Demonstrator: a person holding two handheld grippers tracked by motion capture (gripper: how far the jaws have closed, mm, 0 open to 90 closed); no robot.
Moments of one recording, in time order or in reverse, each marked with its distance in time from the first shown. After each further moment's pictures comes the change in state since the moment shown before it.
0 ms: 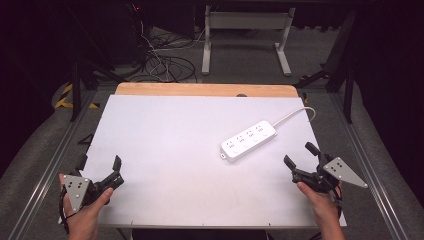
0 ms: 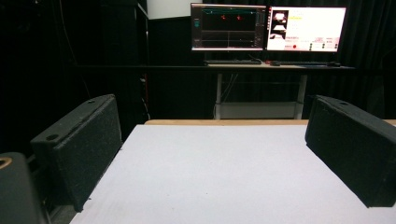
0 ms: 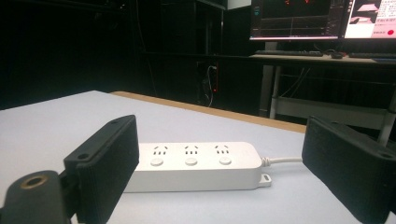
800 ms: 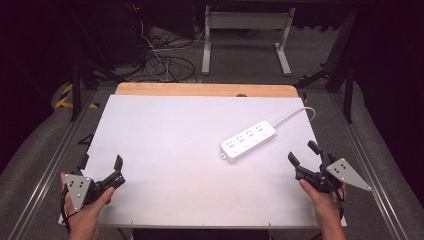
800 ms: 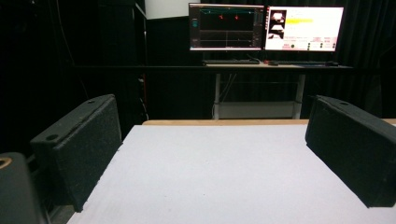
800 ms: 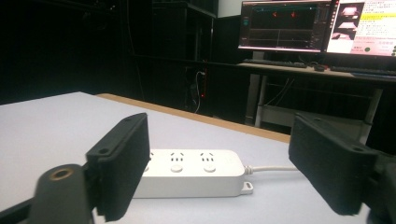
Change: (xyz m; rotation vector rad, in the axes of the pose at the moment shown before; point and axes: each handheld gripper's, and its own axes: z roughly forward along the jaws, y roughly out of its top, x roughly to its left) left arm -0.001 0.000 0.001 0.000 -0.005 0.003; right arm 0.000 0.008 -0.005 -0.024 -0.050 -0.070
